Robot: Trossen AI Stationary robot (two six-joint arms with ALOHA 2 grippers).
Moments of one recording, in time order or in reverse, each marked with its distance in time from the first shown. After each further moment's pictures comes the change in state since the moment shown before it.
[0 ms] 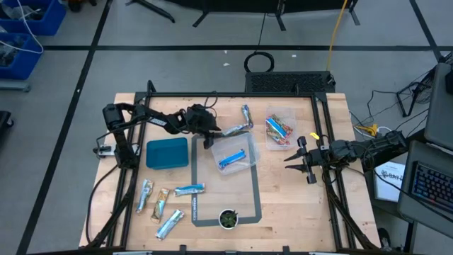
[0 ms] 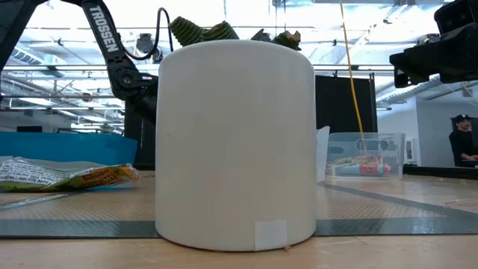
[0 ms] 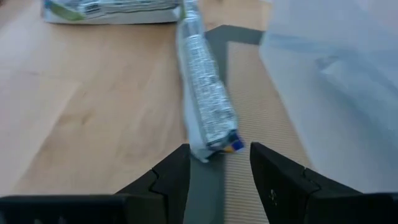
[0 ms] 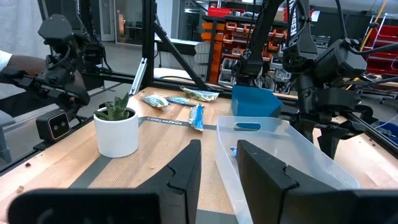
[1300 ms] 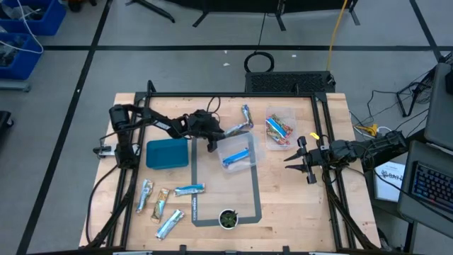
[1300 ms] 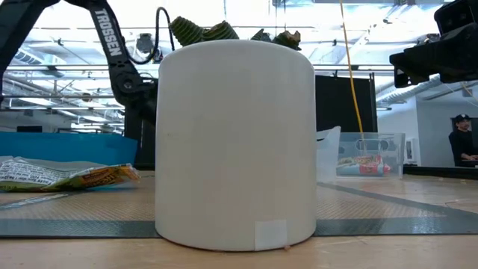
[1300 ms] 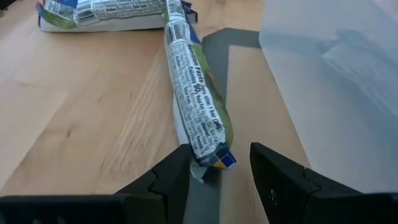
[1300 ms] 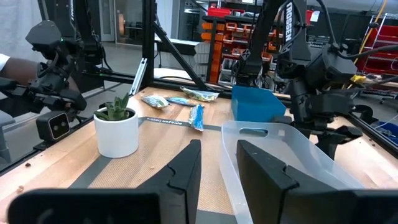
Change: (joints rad) left arm -0.064 0.074 0.006 0.116 -0.119 -0.025; right arm 0.000 0.000 0.000 0.000 0.000 0.000
